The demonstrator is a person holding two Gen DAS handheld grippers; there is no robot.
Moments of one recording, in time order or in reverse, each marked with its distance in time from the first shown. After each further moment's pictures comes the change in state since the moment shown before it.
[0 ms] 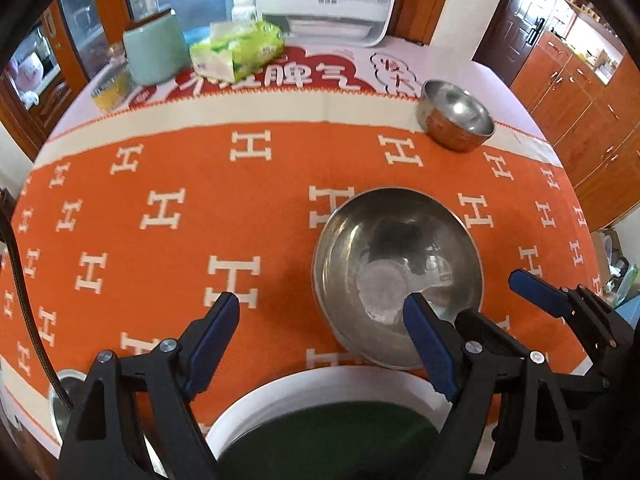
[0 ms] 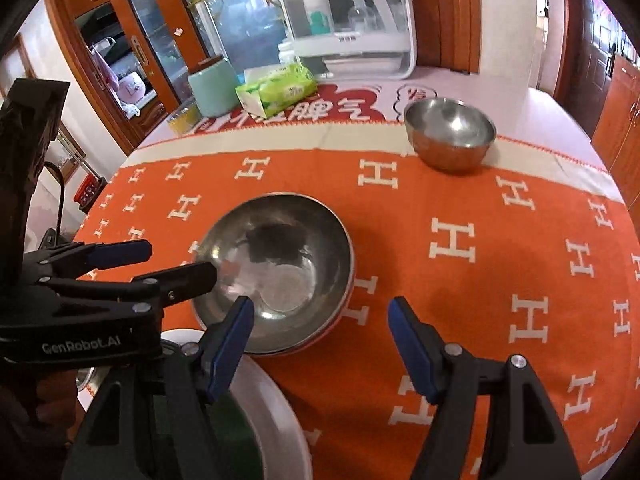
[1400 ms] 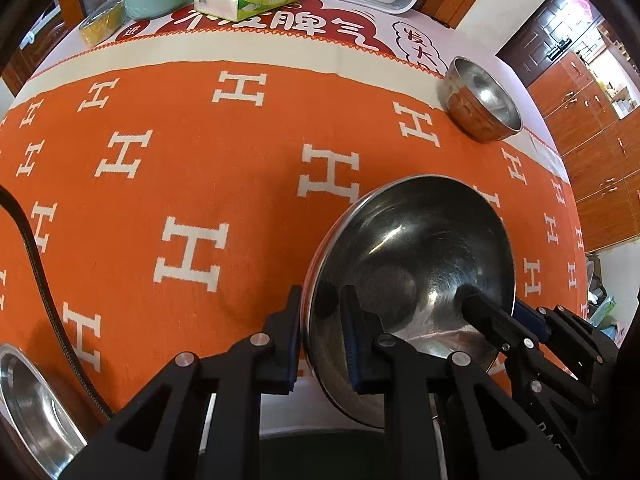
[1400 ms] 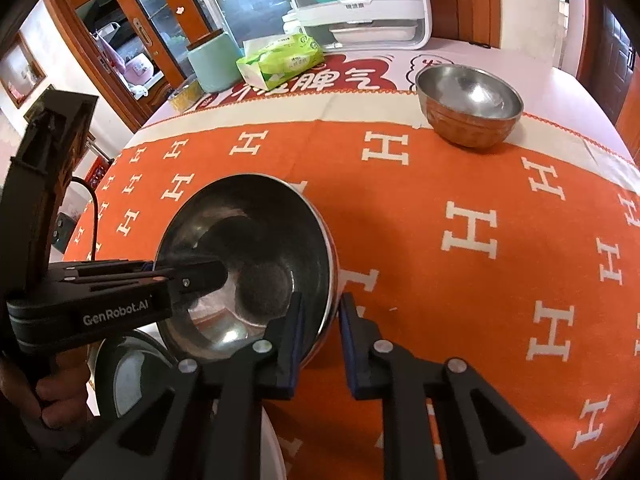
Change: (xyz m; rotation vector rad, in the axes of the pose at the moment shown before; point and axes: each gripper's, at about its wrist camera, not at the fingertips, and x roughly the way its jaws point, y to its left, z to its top) left arm 0.048 0.007 0.001 -0.139 0.114 -0.089; right arm 0.024 -0.014 0.006 -0.034 0.059 0.059
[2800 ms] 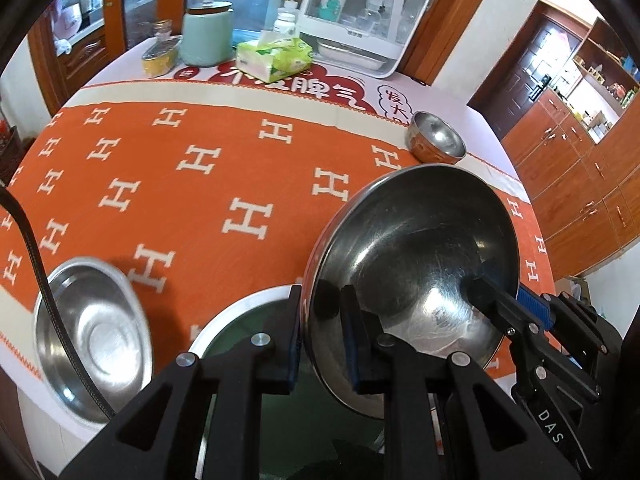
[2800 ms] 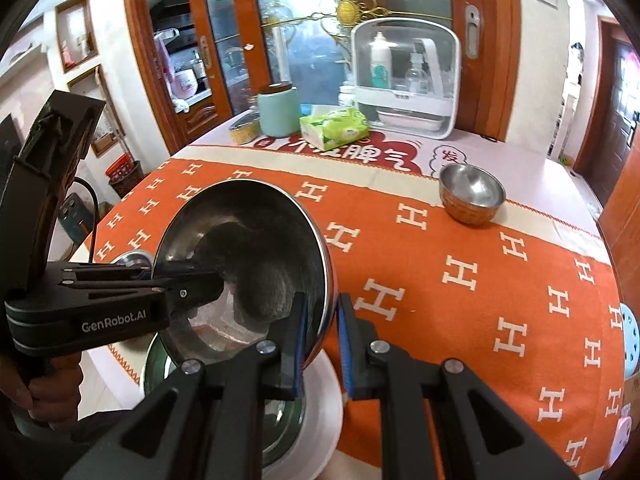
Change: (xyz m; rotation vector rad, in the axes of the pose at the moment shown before) left arm -0.117 0.020 -0.091 -0.024 -0.223 -0.021; right arm -0.099 0.079 -0.041 -0.203 -0.206 -0.041
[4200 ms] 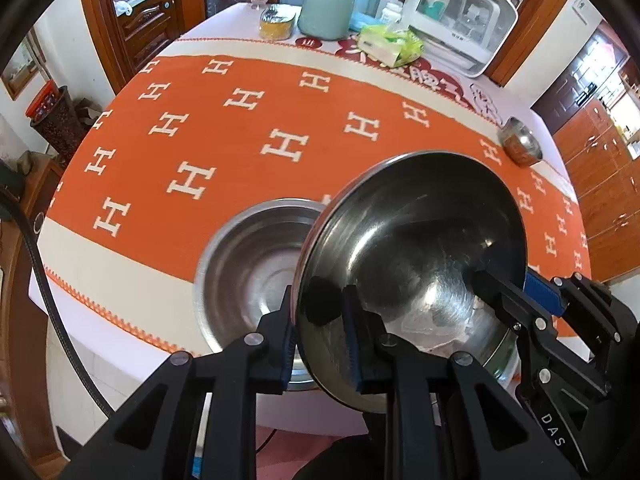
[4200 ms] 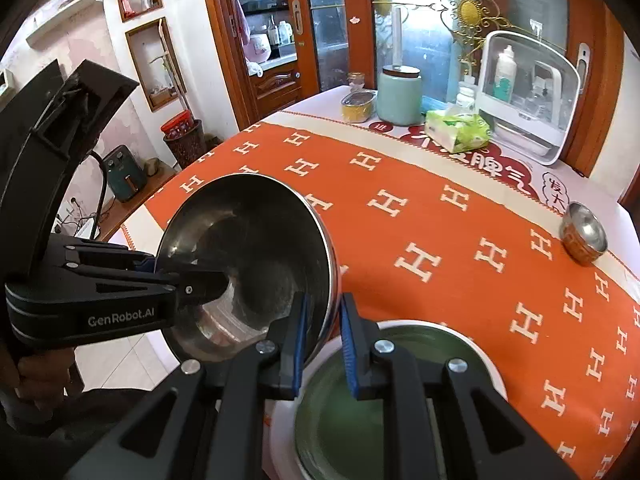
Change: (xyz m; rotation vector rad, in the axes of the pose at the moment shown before) left arm -0.062 0.163 -0.023 -0.086 0.108 0.133; right arm 0.043 0.173 0.016 -0.146 0.086 0.128
